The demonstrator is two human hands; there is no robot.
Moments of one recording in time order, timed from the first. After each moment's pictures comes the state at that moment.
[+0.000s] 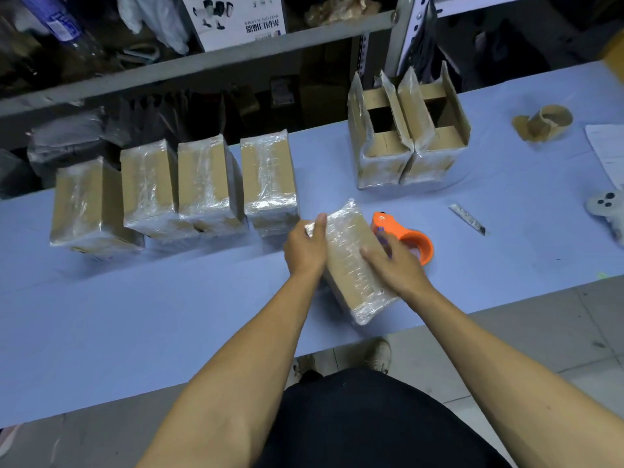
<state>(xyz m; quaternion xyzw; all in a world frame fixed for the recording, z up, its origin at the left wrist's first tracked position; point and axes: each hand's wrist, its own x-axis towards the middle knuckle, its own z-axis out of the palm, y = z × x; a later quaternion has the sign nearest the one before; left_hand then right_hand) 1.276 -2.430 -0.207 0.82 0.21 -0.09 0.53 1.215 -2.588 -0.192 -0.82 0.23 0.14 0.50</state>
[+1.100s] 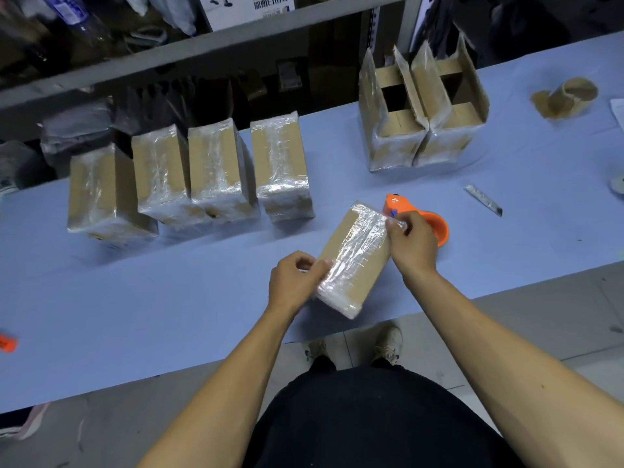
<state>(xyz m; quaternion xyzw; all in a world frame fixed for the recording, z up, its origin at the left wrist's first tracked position) 1.208 -2.354 -0.211 0.84 0.15 -0.19 0.48 1.219 -2.568 -0.200 -0.80 0.32 -0.03 0.50</state>
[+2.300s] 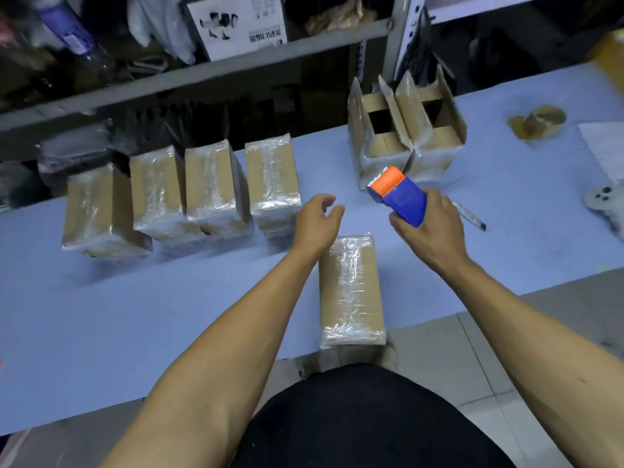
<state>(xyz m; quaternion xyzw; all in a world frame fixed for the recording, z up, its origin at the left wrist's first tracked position) 1.294 -2.430 -0.162 0.84 0.04 -0.14 0.52 1.233 -2.627 -0.159 -0.93 0.19 -0.06 0.32</state>
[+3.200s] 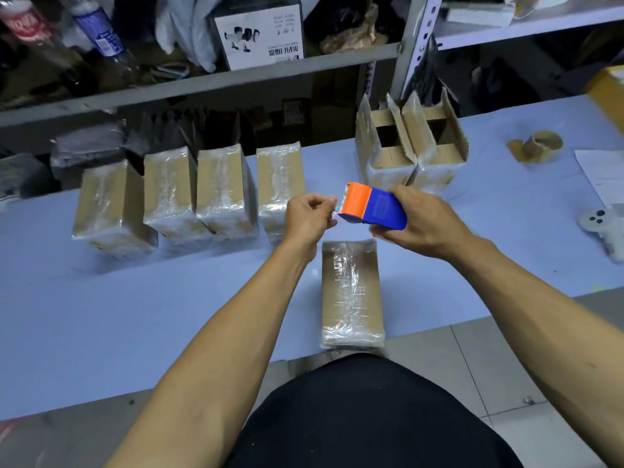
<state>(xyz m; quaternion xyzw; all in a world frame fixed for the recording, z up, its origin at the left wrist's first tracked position) 1.302 -2.417 -0.141 0.71 0.15 -0.11 0.68 1.252 -2.627 -0.114 -0.98 -0.11 -0.01 0.19</state>
